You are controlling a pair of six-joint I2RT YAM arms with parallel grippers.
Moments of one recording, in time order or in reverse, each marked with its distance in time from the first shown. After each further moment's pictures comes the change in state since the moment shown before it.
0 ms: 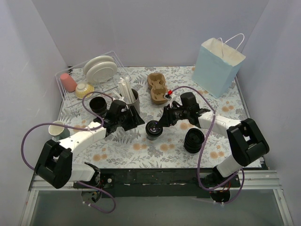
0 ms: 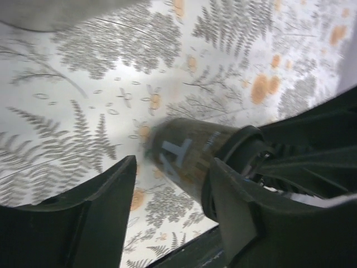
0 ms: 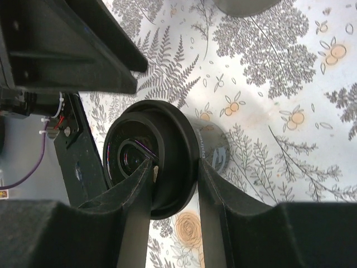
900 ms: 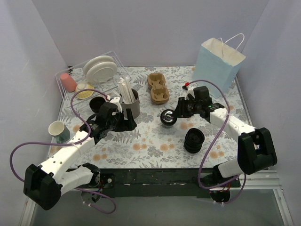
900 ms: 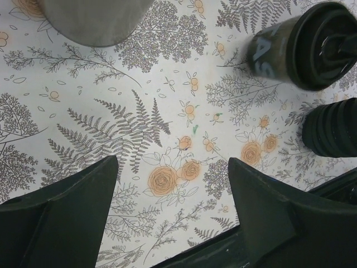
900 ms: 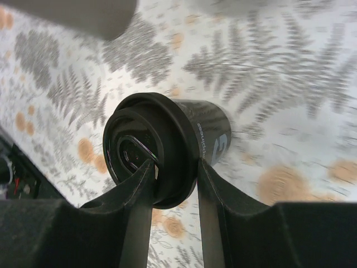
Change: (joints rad) left arm 0.006 -0.265 0.055 -0.327 -0.153 0.350; right arm -0.122 -0.122 0.079 -0.304 0.296 0.042
